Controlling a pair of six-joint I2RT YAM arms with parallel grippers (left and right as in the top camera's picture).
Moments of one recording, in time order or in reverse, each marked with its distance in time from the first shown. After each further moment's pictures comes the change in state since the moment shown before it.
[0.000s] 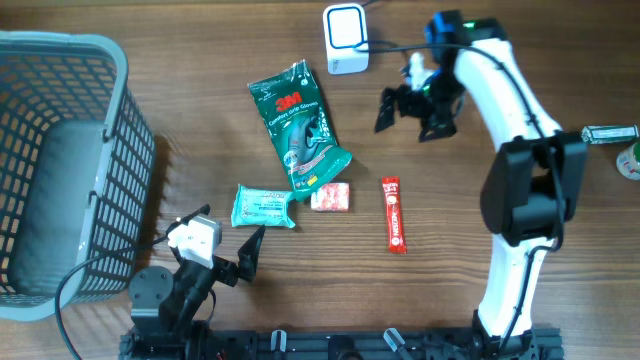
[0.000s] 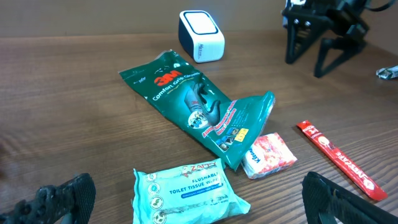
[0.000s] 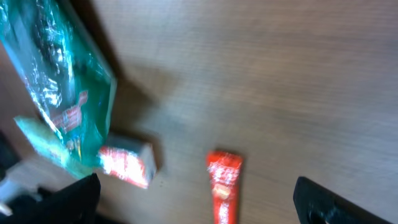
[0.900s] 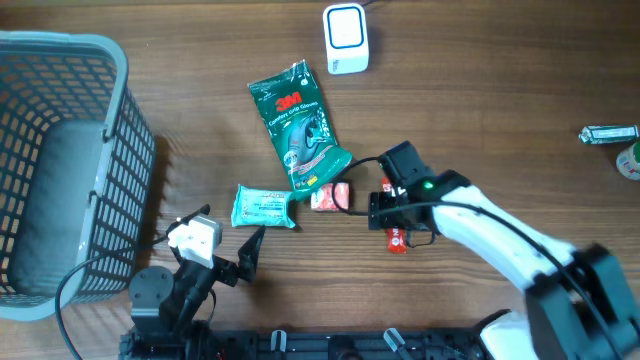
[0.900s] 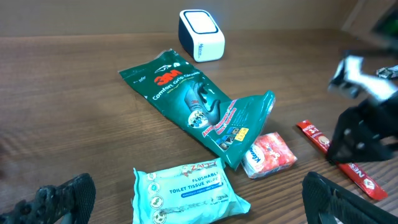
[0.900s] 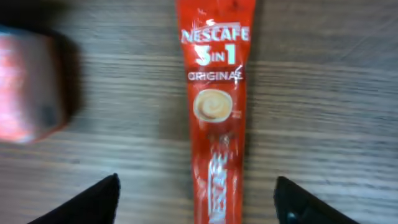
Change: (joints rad) left arm 0.000 0.000 -0.002 0.000 0.000 0.000; right arm 0.331 -0.619 -1.102 0.787 0.347 0.372
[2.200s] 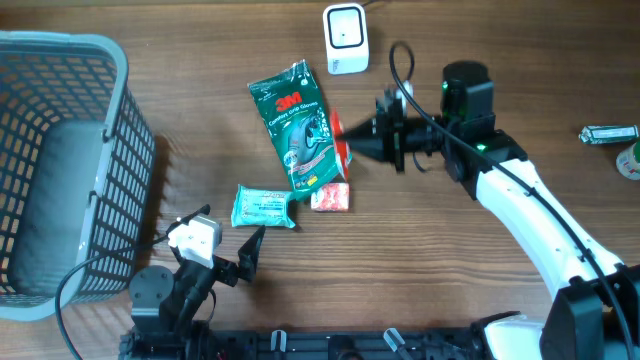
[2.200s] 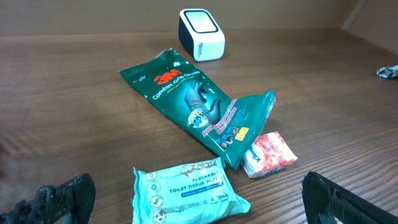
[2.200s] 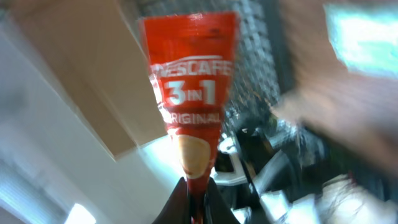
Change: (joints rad) left arm 0.000 0.002 0.000 0.000 0.000 0.000; right arm -0.246 -0.074 0.193 0.716 -1.208 0.952
